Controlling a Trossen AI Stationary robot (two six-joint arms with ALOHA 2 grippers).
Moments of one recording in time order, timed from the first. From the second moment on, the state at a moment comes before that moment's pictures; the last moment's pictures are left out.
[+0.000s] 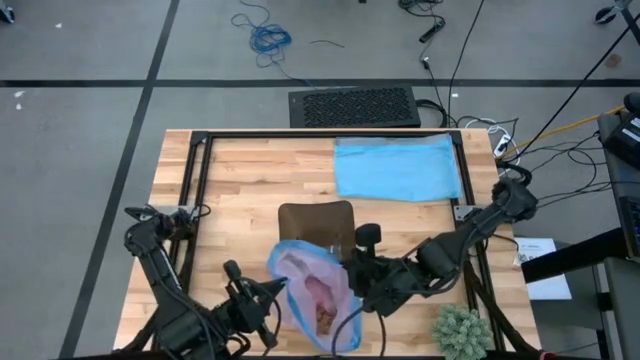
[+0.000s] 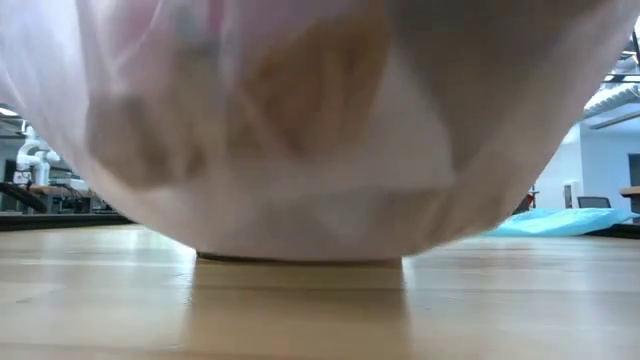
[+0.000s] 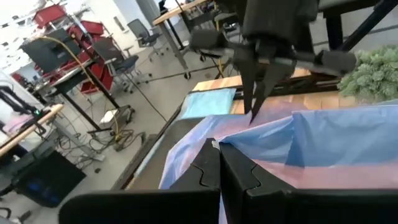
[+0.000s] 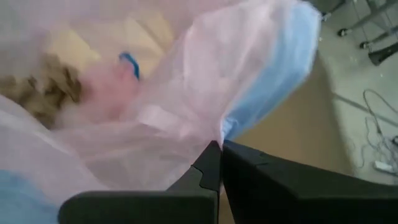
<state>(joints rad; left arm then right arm) -0.92 1.97 2.13 -1.57 -1.34 -0.99 0.59 1.71 1.66 -0.86 0.65 0.12</state>
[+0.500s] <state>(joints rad) -0.86 1.96 2.01 -1.57 -1.34 -1.11 0.46 1.60 1.35 -0.48 0.63 -0.01</state>
